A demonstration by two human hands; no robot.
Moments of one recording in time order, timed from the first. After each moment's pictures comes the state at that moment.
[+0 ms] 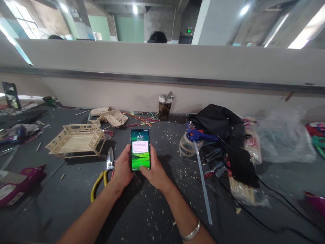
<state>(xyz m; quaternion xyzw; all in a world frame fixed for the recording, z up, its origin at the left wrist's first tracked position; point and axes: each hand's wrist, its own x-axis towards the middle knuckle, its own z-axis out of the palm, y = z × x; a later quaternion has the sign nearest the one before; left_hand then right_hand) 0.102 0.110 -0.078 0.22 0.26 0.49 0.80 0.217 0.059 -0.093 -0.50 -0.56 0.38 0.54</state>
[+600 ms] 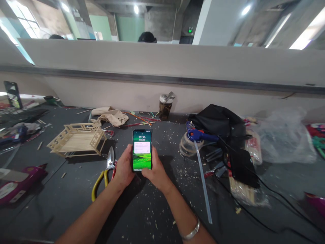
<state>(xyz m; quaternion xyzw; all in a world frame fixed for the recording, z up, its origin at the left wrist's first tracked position) 0.104 0.108 -0.079 0.22 0.27 0.49 0.80 0.215 0.056 -0.088 -0.46 -0.53 0.43 0.57</state>
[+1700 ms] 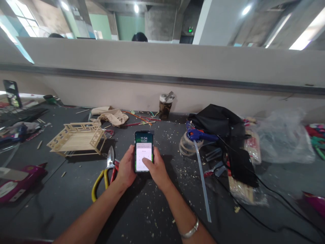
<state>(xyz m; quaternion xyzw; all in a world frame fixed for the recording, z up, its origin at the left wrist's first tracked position) 0.109 0.101 -0.080 0.21 0.28 0.47 0.81 0.215 0.061 -0.097 -0.52 -0.47 0.42 0.58</state>
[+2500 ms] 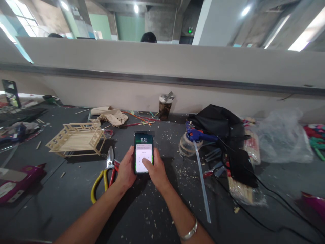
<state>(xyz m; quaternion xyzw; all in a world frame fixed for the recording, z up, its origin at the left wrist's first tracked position) 0.111 0.098 -0.083 0.21 0.30 0.50 0.79 0.212 0.059 -0.096 -0.53 -0.46 0.40 0.59</state>
